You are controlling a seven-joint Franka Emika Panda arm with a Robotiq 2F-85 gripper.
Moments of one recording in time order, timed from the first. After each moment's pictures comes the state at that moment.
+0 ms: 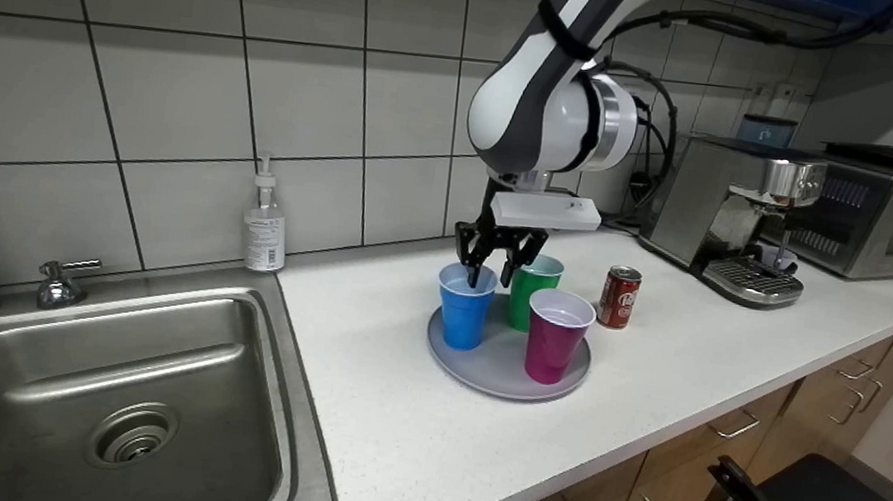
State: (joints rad) arm 0.04 0.25 -0.02 -2.33 0.06 2.70 0.09
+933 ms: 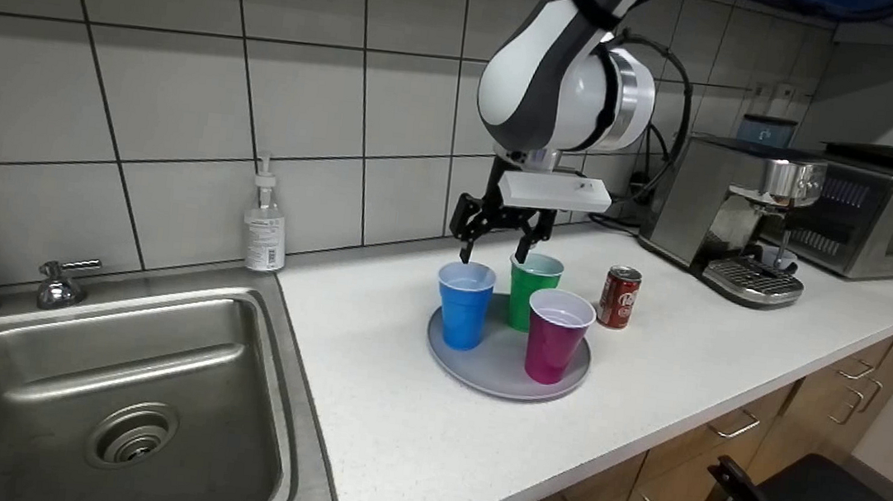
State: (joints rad) arm 0.04 0.16 -0.02 -2.37 0.05 2.71 0.08
